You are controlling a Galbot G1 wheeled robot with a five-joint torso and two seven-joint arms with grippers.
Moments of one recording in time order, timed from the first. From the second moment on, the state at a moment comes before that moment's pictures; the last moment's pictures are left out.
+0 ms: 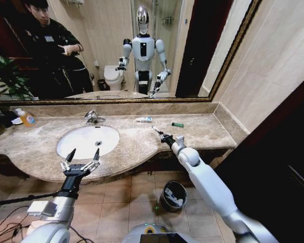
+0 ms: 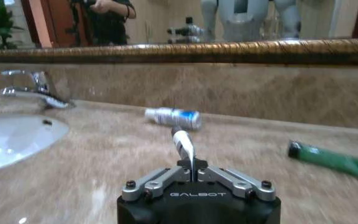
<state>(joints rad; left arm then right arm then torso) 1.84 -1.36 -0.82 -2.47 -0.37 0.04 0.05 -0.91 1.16 0.19 1.72 0.42 -0.33 -0.05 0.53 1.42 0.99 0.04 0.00</state>
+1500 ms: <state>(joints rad) 1.84 -1.36 -0.82 -2.47 -0.37 0.04 0.05 -1.41 1.33 0.33 1.41 0.32 -0.04 0.01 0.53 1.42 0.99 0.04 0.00</state>
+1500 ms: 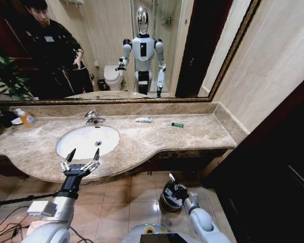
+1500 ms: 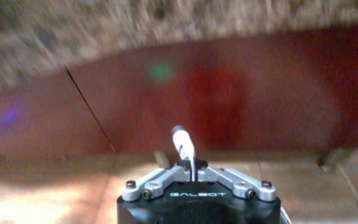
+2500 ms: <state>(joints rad) 1.84 -1.36 -0.82 -2.47 -0.37 0.04 0.05 -1.33 1.36 0.33 1.19 0.27 0.08 0.03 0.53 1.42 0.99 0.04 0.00</state>
